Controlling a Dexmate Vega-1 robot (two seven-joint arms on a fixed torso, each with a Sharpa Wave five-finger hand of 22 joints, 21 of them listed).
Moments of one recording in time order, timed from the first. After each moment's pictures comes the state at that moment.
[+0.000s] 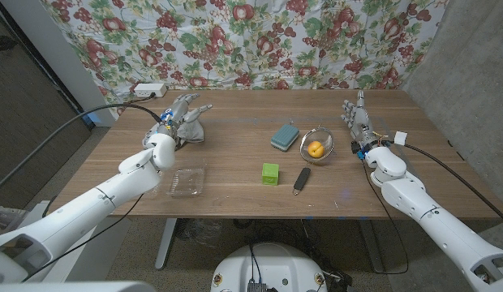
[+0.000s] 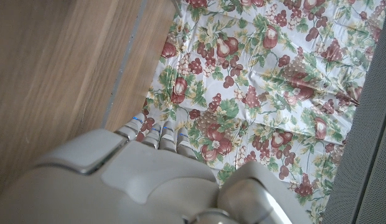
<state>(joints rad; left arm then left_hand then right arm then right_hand) 0.82 0.84 0.54 -1.72 0.31 0.39 0.40 0.21 0.01 0.22 -0.16 0.32 0.18 -0.21 0.19 0.19 0.11 -0.13 0.20 0.19 -0.02 -0.03 0.19 0.17 0.06 -0.03 0.19 0.17 -0.92 -0.59 -0.32 -1.42 0.60 0.27 -0.09 0.05 0.09 -0.20 0.11 0.31 0.03 0.04 0.20 0.18 0.04 0.05 0.23 0.18 -0.05 0.03 0.19 0.18 -0.02 0.08 0.19 0.17</state>
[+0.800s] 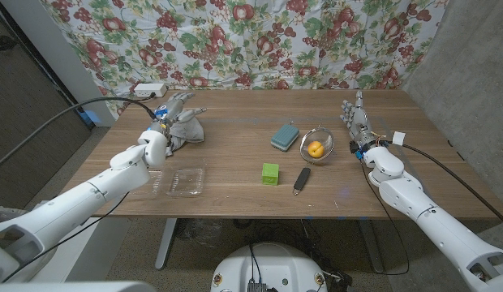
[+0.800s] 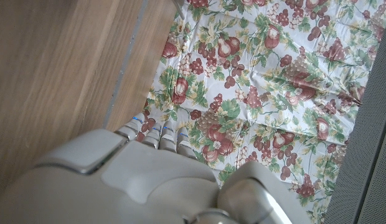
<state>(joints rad) 0.77 0.89 0.57 -1.64 0.41 0.32 0.36 0.27 0.01 0.24 -0.18 0.34 0.16 -0.22 0.19 0.19 0.13 -0.15 0.20 0.19 0.01 -0.03 0.19 0.17 0.10 -0.04 0.20 0.17 -0.91 -0.58 -0.32 -1.40 0.59 0.27 -0.10 0.05 0.09 -0.19 0.11 0.31 0.03 0.04 0.20 0.18 0.04 0.05 0.23 0.18 -0.05 0.03 0.19 0.18 -0.02 0.08 0.19 0.17</state>
